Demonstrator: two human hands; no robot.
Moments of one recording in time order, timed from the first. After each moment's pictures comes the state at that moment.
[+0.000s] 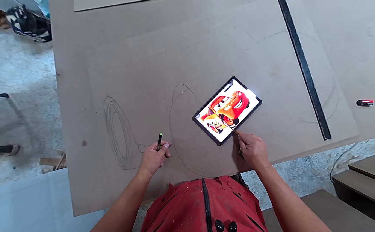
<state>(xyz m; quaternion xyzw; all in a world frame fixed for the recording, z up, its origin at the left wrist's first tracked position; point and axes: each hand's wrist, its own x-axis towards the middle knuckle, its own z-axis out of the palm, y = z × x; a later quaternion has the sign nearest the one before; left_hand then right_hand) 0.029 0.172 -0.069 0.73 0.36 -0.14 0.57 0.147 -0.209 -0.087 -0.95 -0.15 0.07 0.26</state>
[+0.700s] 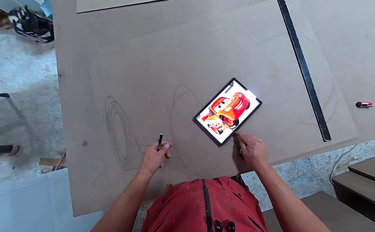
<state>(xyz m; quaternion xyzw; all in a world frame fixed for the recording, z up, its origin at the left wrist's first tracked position) 0.031 0.175 -0.071 0.73 0.35 -0.14 0.57 0.147 -0.209 -0.086 -0.95 -0.15 0.07 0.26</state>
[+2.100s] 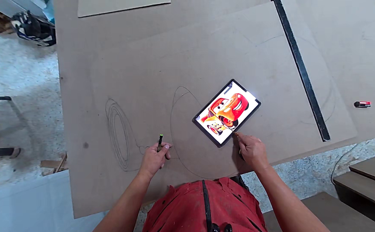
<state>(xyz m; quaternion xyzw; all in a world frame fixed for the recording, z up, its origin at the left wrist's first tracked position) 0.032 0.173 -0.069 0.72 0.36 -0.14 0.57 0.147 -0.210 -0.086 -0.95 -0.15 0.07 0.26</state>
